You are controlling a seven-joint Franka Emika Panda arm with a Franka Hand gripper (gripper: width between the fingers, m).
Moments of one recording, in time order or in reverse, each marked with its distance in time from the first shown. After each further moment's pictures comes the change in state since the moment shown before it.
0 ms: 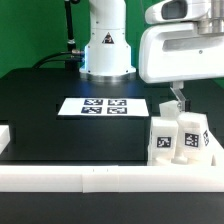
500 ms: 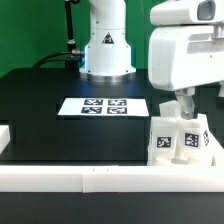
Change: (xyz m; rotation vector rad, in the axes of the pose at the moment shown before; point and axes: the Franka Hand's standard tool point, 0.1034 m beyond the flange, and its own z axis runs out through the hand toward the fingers) arm -0.004 0.003 0.007 -0.027 -0.025 -0.528
